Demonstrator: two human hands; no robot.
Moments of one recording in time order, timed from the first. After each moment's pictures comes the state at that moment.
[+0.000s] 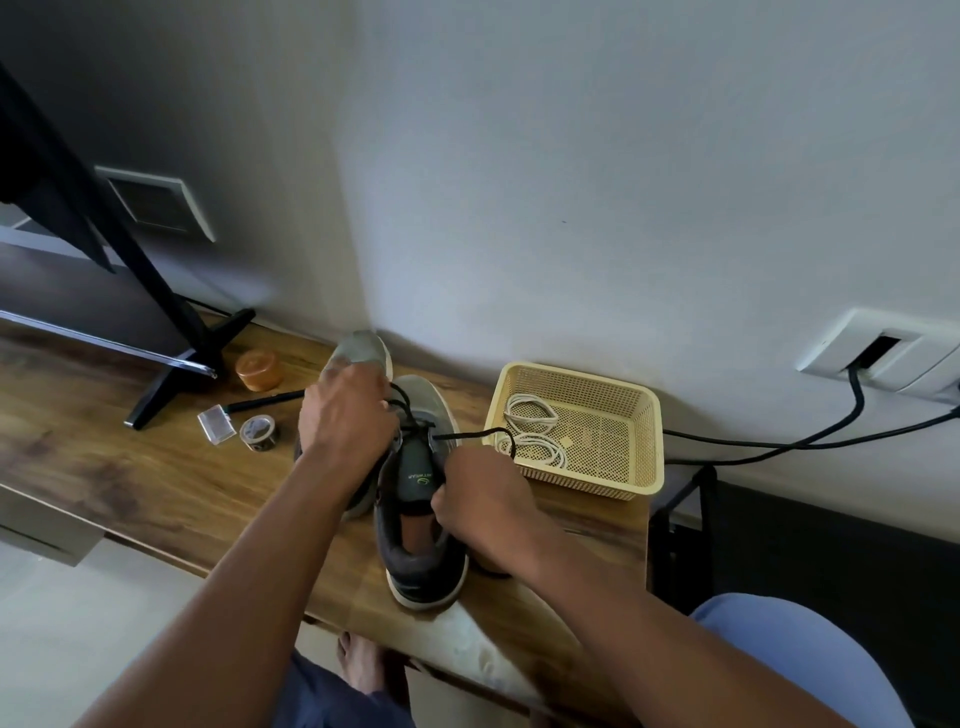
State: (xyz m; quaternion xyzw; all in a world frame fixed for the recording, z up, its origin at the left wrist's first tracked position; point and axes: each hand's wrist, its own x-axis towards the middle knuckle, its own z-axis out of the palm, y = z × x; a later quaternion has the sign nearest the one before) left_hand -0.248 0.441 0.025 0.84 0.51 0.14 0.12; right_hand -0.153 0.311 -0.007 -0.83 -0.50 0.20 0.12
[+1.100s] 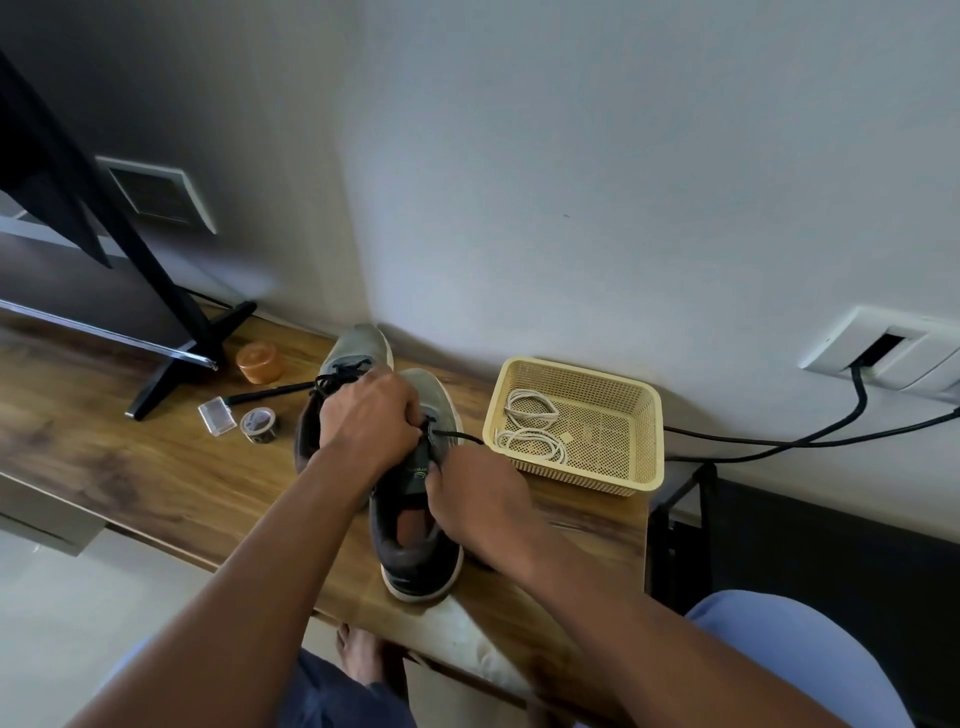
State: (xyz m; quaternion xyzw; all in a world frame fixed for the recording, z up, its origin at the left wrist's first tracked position) left_hand -0.236 0.431 0.021 0.88 0.46 0.06 0.10; right_hand -0.158 0.311 -0.015 -0.84 -0.49 0.17 0.16
